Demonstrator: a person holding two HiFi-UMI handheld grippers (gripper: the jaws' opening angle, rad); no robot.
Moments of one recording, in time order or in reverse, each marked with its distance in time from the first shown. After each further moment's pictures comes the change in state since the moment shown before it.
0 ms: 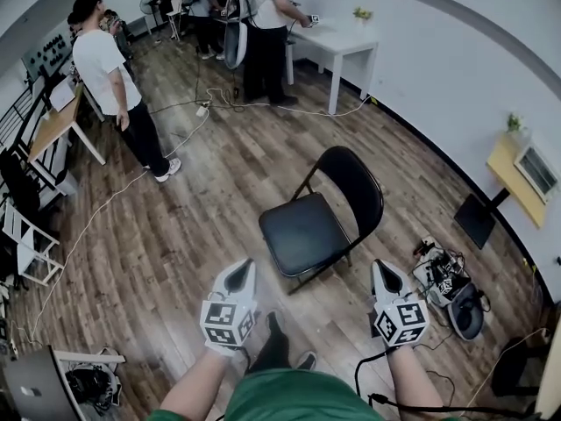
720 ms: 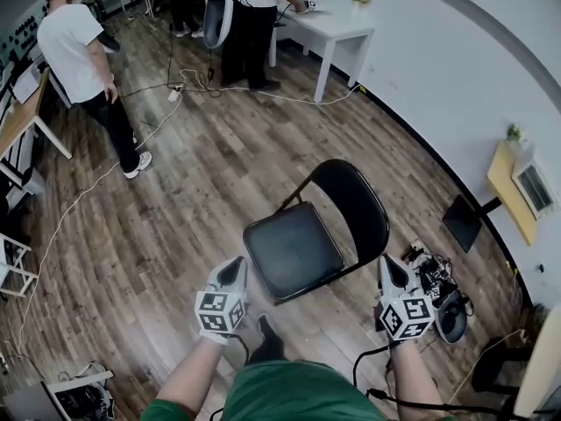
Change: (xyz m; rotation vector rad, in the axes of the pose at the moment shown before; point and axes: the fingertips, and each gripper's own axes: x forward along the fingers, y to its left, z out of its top) left arm 0.203 0.135 -0.059 -0.137 0.129 -0.052; right arm 0.188 -0.070 0.018 -0.039 0.102 -0.118
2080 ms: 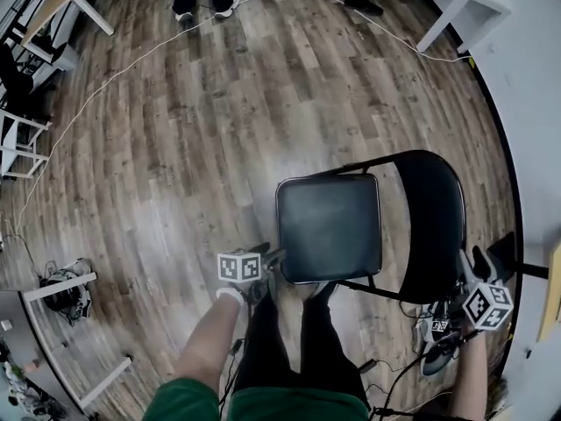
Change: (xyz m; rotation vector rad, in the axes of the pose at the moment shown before) left arm 0.182 0.092 -0.316 -0.752 0.440 -0.017; right arm 0.264 -0.176 -0.106 -0.059 0.466 0.096
